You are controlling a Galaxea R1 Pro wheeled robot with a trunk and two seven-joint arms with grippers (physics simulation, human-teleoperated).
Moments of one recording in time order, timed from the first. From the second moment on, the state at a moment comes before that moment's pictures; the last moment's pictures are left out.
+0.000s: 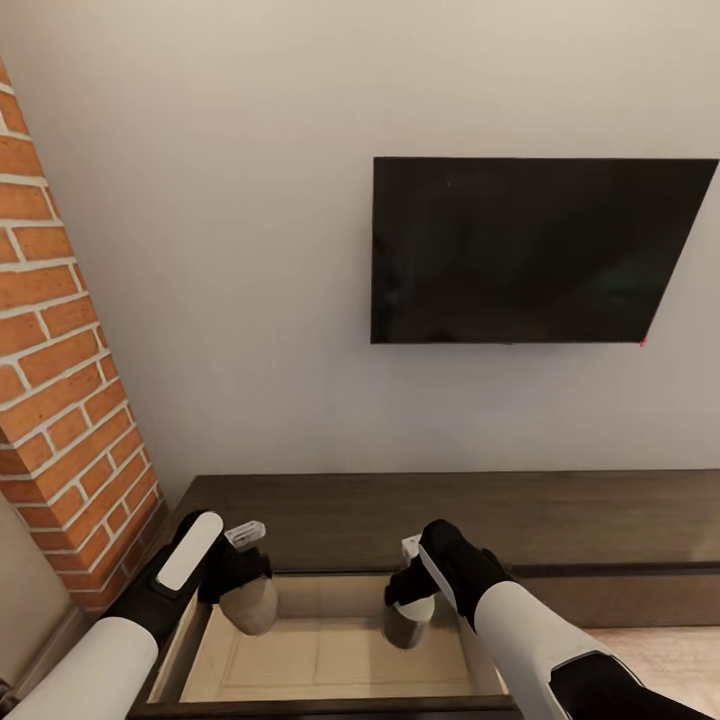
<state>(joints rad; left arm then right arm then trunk) -0.63 0.10 -0.19 -0.88 1.14 0.98 0.79 -0.80 0.16 0.21 -0.40 0.10 0.86 0.20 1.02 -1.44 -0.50</state>
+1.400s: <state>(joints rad) -0.63 0.04 -0.19 -0.64 0.98 0.98 0.80 -0.78 0.16 0.21 -0.39 0.10 0.77 0.20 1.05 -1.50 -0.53</state>
